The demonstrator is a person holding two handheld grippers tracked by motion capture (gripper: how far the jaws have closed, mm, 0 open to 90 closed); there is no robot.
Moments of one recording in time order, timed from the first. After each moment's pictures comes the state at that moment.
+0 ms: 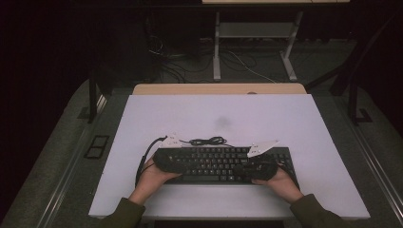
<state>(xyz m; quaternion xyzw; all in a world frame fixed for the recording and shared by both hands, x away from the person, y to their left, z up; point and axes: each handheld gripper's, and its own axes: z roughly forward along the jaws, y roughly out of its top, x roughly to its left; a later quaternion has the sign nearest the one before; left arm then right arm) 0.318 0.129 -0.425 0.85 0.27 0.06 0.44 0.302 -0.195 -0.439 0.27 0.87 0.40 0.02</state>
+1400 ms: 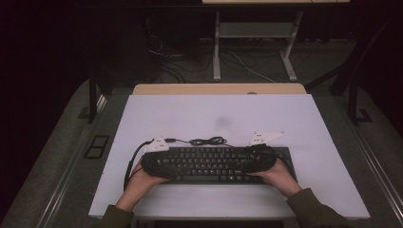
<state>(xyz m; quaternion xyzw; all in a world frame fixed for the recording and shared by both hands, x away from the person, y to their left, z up) 0.305 0.159 -0.422 0.83 0.29 0.07 0.46 0.316 -0.190 -0.417 0.29 0.83 0.49 0.03</state>
